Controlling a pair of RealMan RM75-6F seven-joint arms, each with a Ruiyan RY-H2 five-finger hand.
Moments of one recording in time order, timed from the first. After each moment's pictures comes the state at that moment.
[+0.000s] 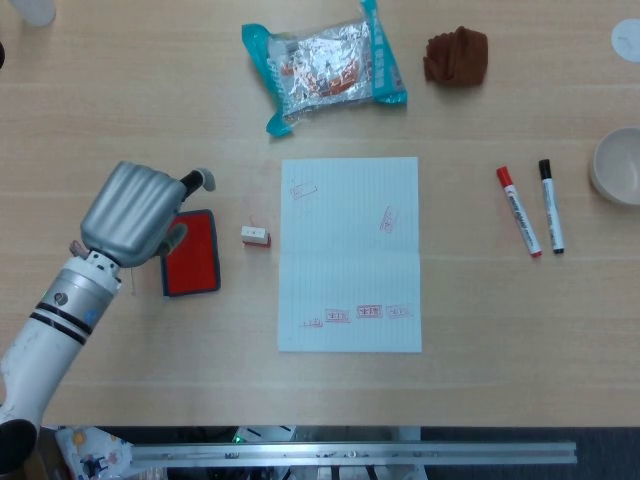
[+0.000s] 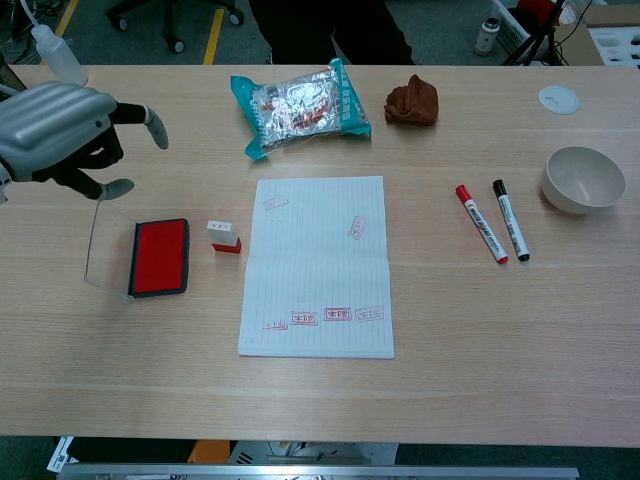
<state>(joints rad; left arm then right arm) -0.50 -1.18 -0.14 -1.93 1.28 1.01 0.48 0.12 -0.97 0.07 -1.63 -1.52 1.42 0.00</state>
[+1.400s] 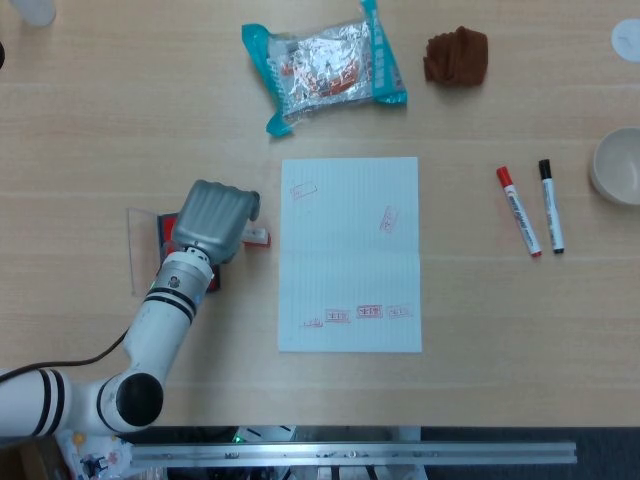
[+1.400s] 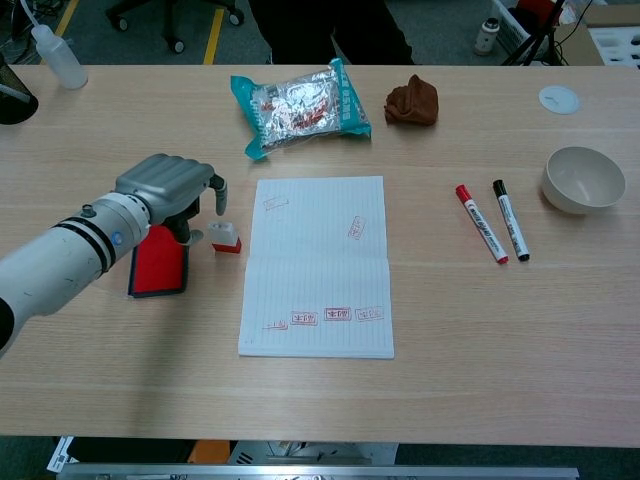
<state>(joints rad) -0.76 -1.58 -0.11 -1.75 0.66 1.11 0.89 0.13 -0.98 0.06 -1.59 -1.50 1.40 0.02</state>
